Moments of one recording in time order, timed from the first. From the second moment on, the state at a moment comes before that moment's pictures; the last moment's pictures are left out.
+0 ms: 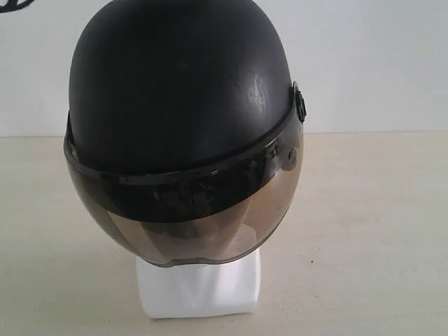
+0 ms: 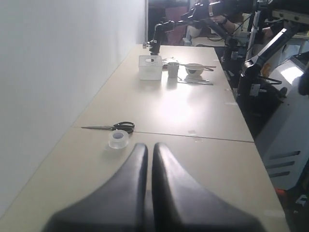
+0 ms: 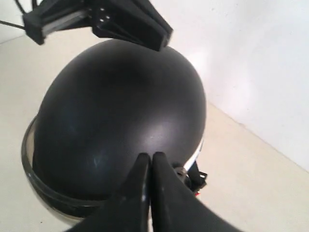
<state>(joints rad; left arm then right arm) -0.25 1.68 -1.69 1.74 -1.21 -1.68 0.72 1.05 -1.53 0.01 1.03 -0.11</state>
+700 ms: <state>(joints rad) -0.19 1.27 -1.69 1.75 -1.22 -1.88 0.72 0.59 -1.16 -0.24 1.06 0.17</state>
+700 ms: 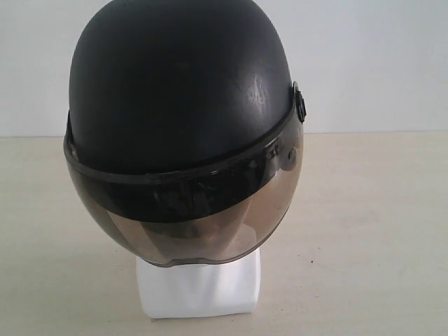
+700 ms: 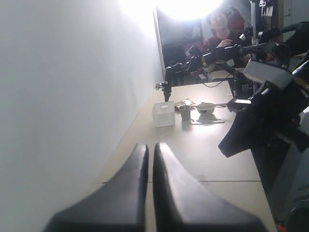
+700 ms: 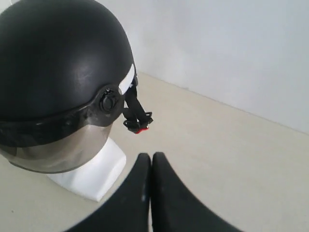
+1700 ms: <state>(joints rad) -0.11 0.32 -0.57 1.75 -0.53 -1.76 0.72 0.13 -0.50 -0.24 0.45 0.21</state>
